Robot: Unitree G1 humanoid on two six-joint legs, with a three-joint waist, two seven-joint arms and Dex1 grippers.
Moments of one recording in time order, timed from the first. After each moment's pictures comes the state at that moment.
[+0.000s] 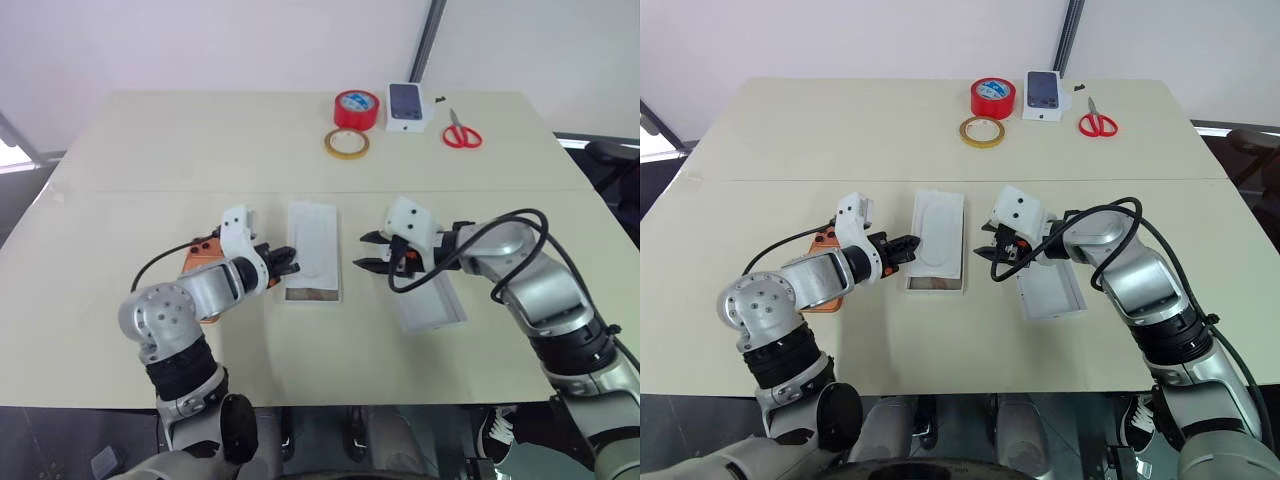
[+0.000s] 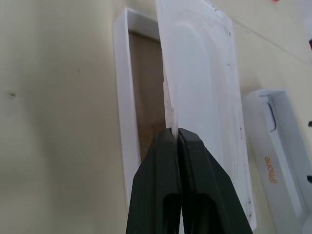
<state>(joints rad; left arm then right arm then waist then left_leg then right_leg) -0.51 -0.08 0.47 -0.42 -0.71 1.61 0.13 -0.57 -0.68 0.24 -0.27 0.18 0.70 0.95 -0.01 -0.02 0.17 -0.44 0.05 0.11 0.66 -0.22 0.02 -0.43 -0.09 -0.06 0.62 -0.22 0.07</state>
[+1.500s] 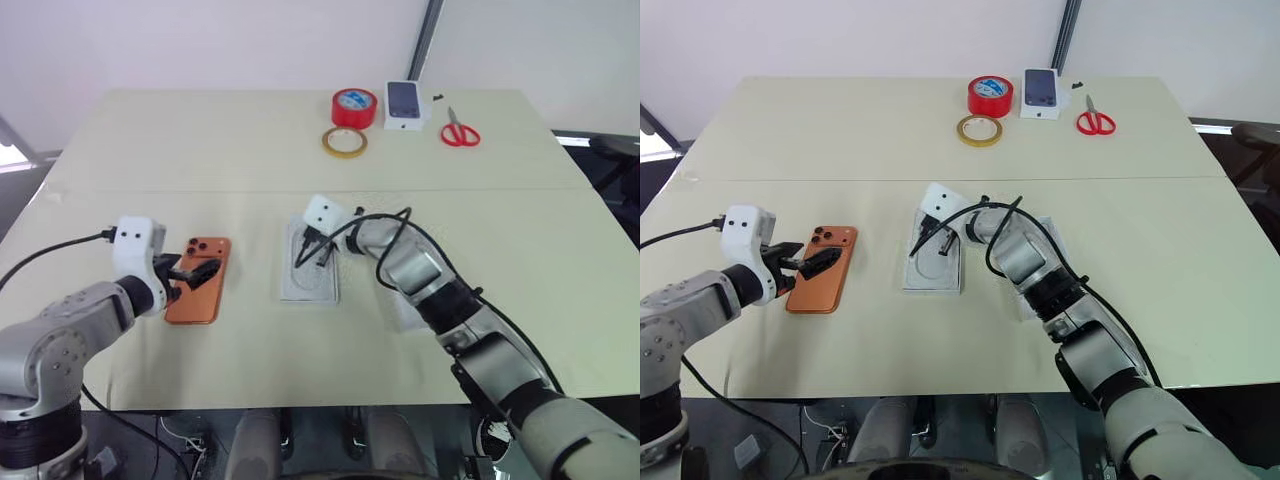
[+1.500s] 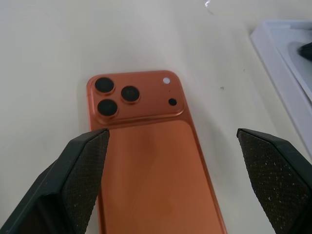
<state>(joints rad) -0.15 0.61 0.42 -0.51 -0.76 1.23 -0.20 -0.81 -0.28 0.49 0.27 -0.18 0.57 0.62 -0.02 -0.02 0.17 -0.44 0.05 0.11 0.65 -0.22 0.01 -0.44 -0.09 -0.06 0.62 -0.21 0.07</state>
